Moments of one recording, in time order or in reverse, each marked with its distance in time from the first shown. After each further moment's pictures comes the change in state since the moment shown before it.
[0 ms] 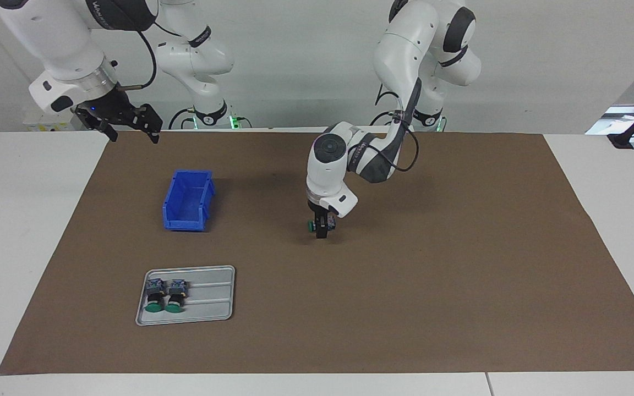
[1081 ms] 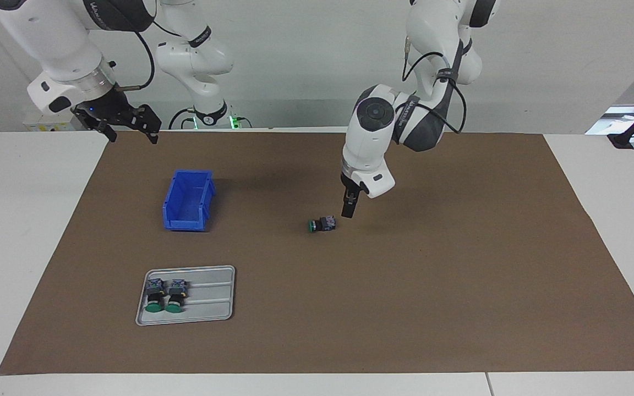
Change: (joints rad) left arm 0.075 -0.163 -0.001 -0.045 0.000 -0.167 0.314; right arm -0.007 0.001 0.006 0.001 0.002 0.000 0.000
